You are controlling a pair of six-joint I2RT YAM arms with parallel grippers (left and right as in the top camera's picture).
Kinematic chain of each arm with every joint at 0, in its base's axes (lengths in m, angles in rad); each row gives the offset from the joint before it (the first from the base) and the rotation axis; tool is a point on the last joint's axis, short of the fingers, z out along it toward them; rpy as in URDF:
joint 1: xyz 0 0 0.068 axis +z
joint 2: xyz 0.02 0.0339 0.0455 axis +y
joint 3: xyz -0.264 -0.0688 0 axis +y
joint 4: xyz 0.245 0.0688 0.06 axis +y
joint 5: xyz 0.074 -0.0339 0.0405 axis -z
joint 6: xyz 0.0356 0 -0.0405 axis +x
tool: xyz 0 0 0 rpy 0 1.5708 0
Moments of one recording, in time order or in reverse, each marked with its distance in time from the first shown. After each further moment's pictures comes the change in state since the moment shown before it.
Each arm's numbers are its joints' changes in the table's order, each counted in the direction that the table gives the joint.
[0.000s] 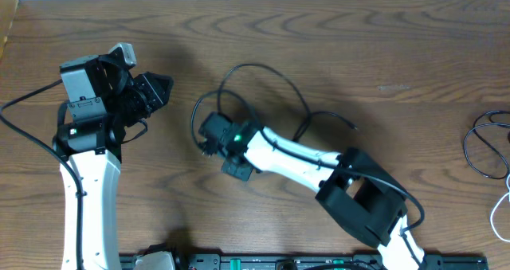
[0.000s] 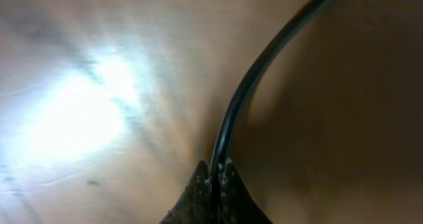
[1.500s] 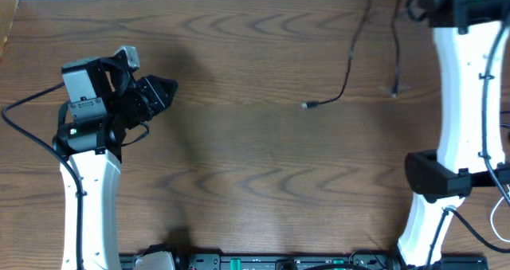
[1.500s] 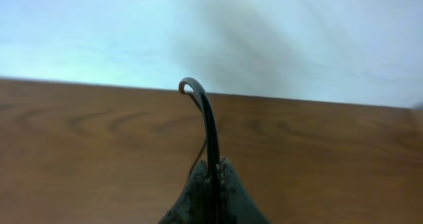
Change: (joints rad) left arm 0.000 0.000 0.000 0.048 0.048 0.000; right arm -0.812 -0.040 -1.207 0.502 0.170 0.200
